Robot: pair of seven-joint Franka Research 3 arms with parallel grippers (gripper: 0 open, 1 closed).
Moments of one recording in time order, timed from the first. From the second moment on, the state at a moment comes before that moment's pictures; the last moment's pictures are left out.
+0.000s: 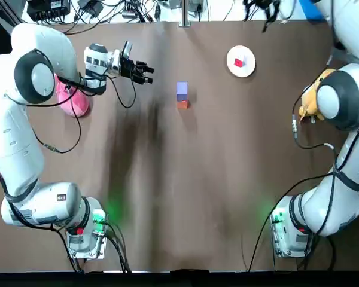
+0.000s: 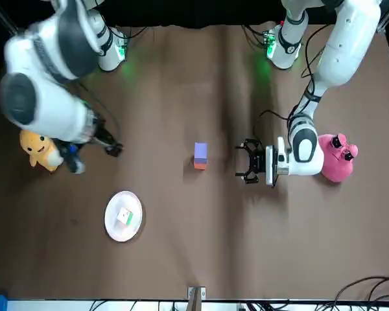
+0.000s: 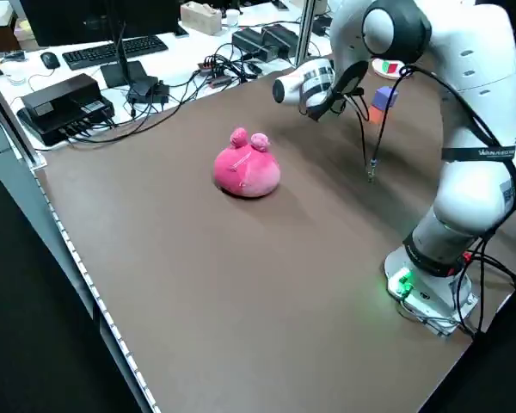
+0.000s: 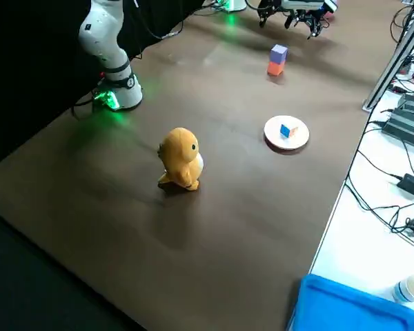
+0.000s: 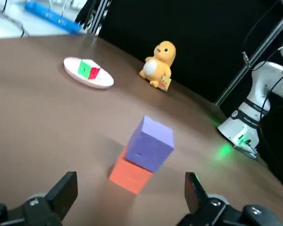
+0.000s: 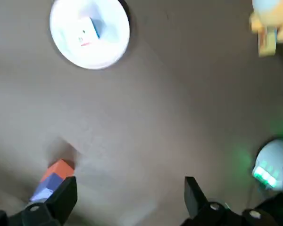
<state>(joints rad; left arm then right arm) 0.08 0.61 -0.29 -1.95 -1.36 1.96 1.99 0.44 0.40 -0.18 -1.18 0.22 1.34 1.05</state>
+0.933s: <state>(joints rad) 0.12 0.50 -0.29 -1.92 -1.01 1.98 1.20 0.14 0.21 -0.18 -1.24 0.05 1.33 0.08</state>
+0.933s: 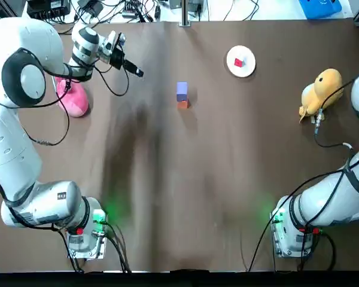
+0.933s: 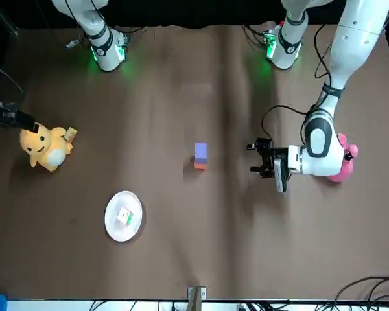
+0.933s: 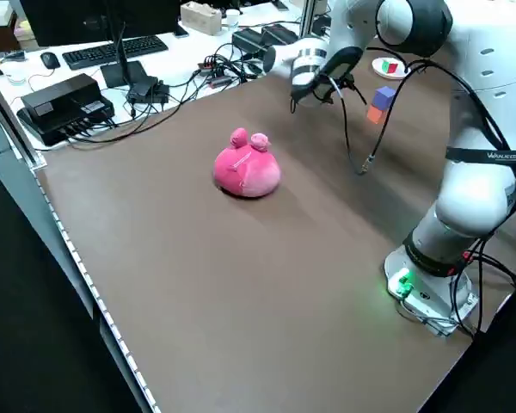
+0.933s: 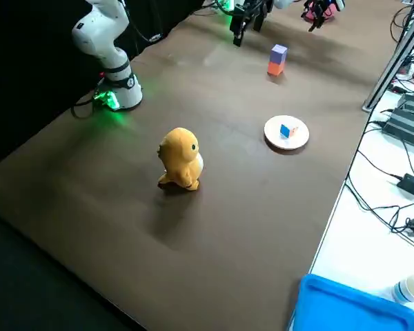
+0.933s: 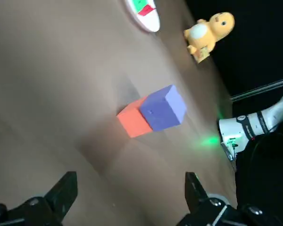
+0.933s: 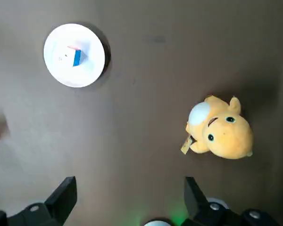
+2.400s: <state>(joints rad) 0.11 0.21 -0.27 -1.74 -0.36 1.82 -0.09 -0.07 0.04 -0.01 -1.47 0.06 1.40 0.04</state>
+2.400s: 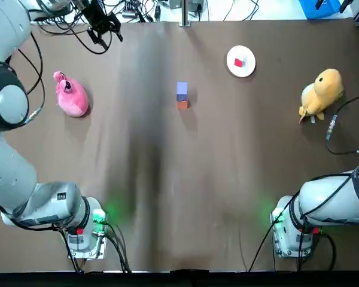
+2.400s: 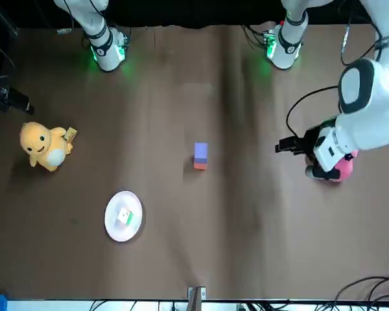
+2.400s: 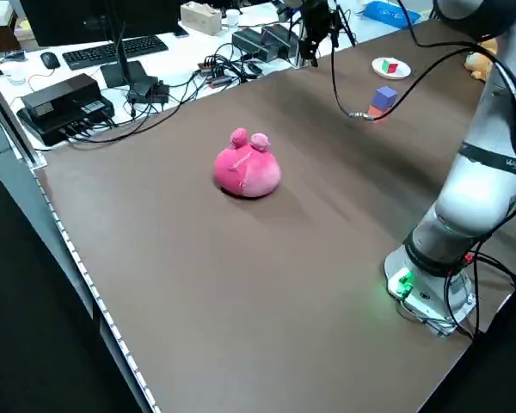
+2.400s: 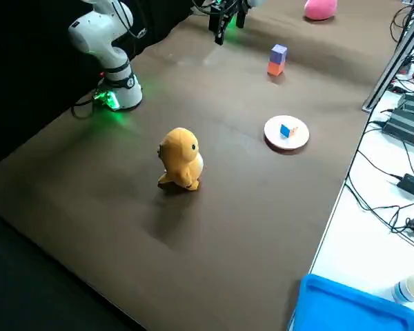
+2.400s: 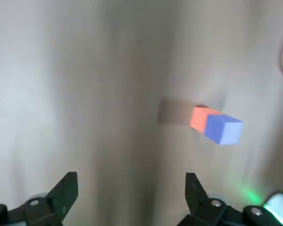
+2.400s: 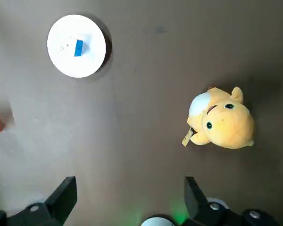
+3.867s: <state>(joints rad) 0.11 0.07 -0.29 -1.54 0.06 1.62 -0.21 -0.06 0.04 -0.02 -1.47 0.05 1.40 0.04</state>
